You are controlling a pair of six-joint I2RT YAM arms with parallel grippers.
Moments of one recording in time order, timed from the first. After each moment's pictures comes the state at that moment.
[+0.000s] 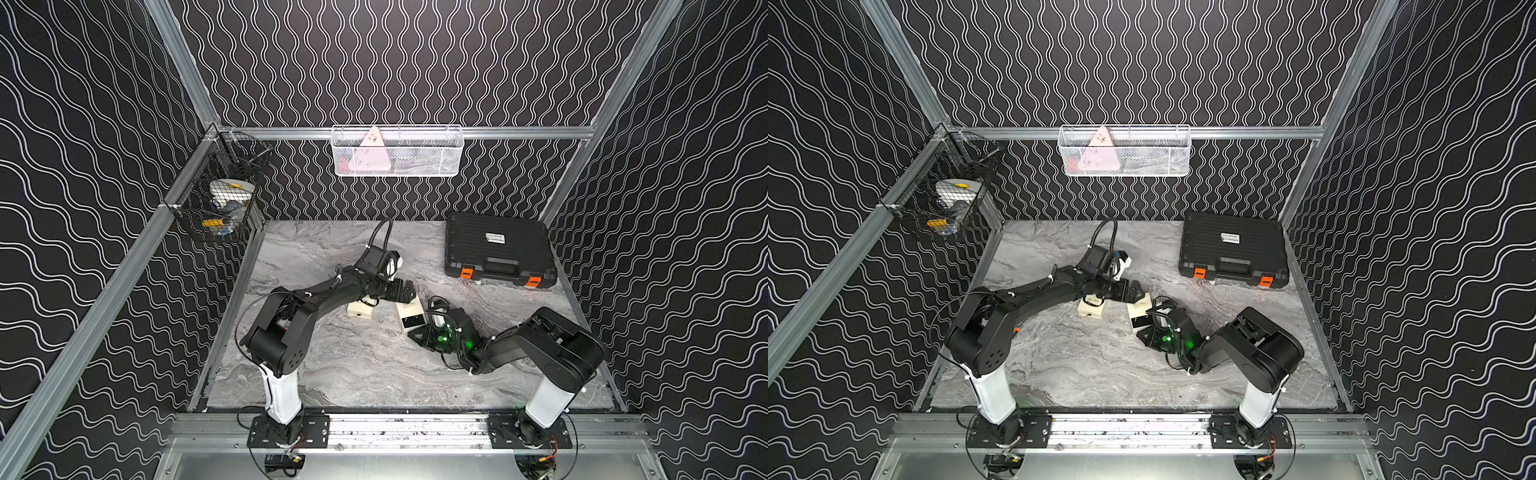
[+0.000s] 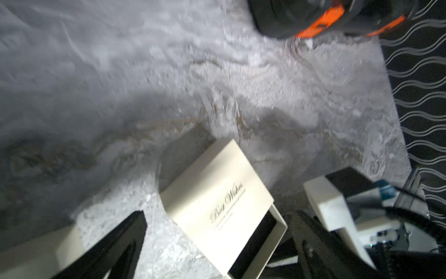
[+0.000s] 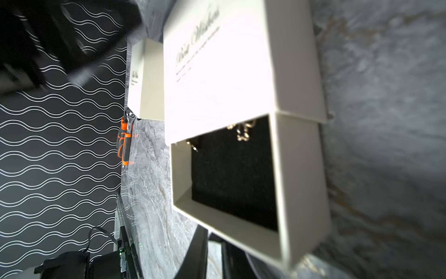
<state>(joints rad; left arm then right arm) -0.46 1.87 1.29 -0.33 0.34 -0.35 0.70 1.75 0.43 0.76 -0.33 0.98</state>
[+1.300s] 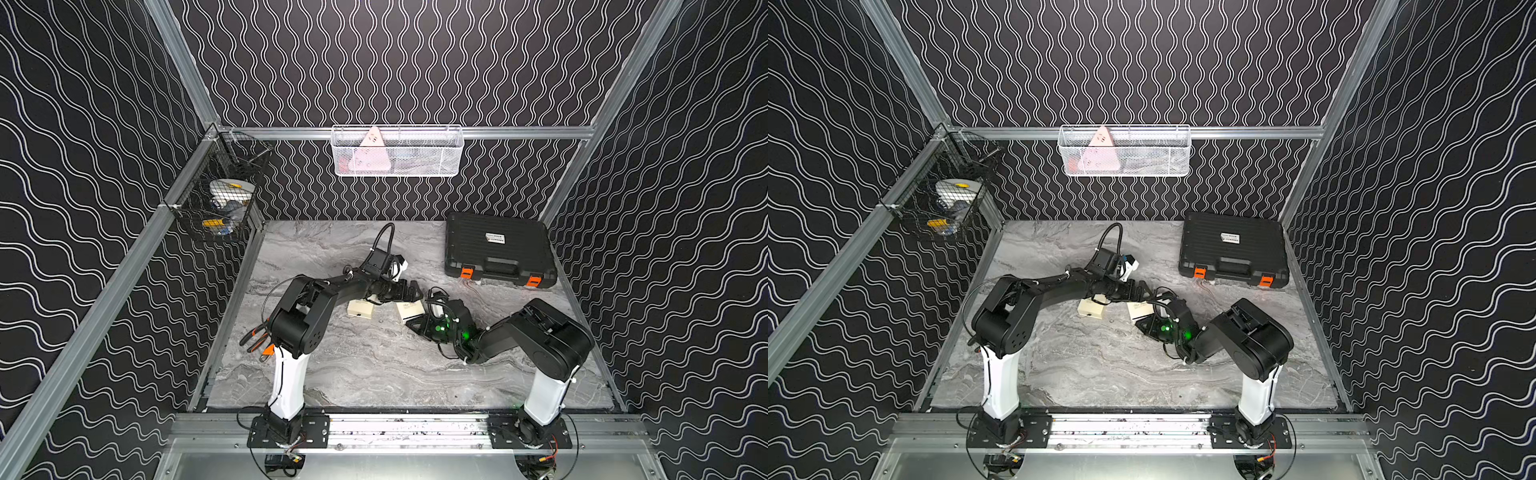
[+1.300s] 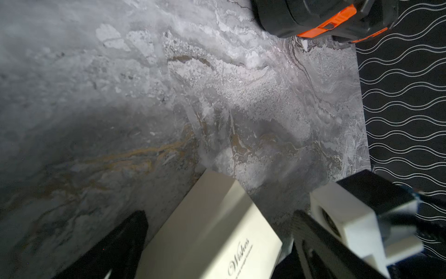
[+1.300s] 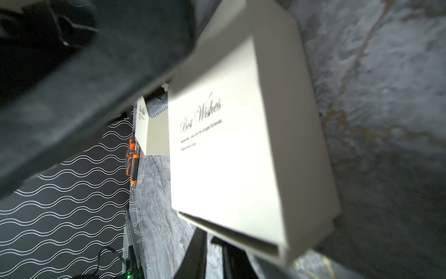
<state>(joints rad) -0.46 2.05 1.30 -0.19 0.52 -0.43 0.64 1.85 0.52 0.80 -0.37 1.00</state>
